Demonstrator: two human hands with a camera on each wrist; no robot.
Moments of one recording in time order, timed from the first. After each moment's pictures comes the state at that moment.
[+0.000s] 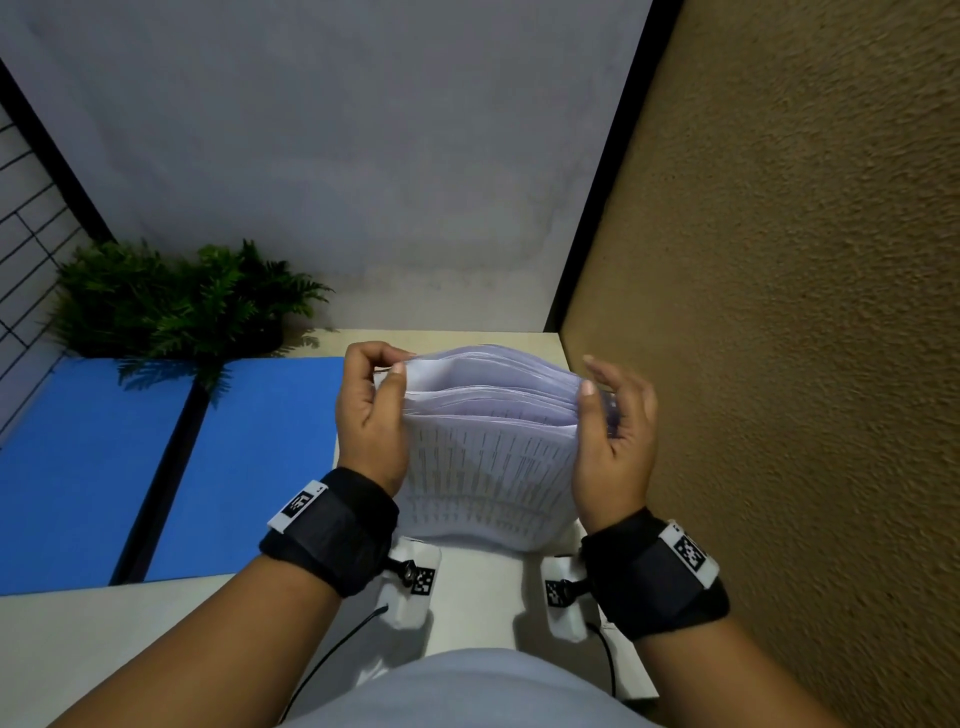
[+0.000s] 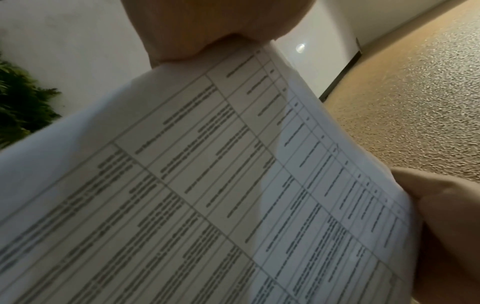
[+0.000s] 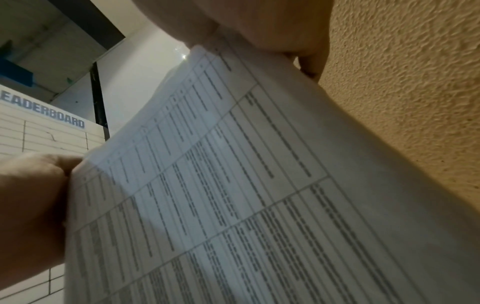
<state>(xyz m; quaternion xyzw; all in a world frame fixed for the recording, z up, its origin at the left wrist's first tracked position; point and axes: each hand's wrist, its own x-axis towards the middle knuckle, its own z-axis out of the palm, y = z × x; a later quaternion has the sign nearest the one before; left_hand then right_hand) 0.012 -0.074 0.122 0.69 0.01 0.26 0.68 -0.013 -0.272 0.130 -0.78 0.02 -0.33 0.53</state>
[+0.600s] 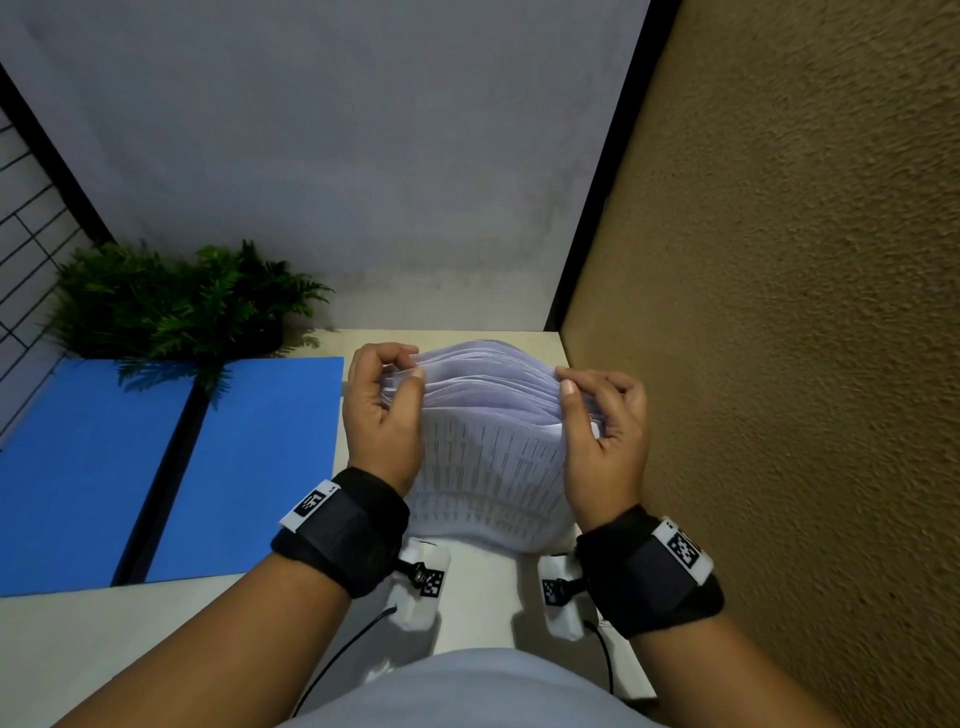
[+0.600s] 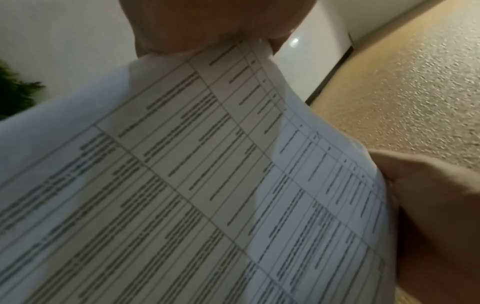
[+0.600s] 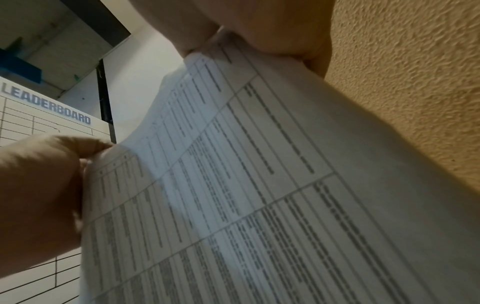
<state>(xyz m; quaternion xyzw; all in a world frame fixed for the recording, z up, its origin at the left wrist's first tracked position) 0.010 -0.083 0.126 0.70 0.00 0.27 0.66 -0.013 -0.267 0.133 -0.79 0.01 -0.31 0.54</state>
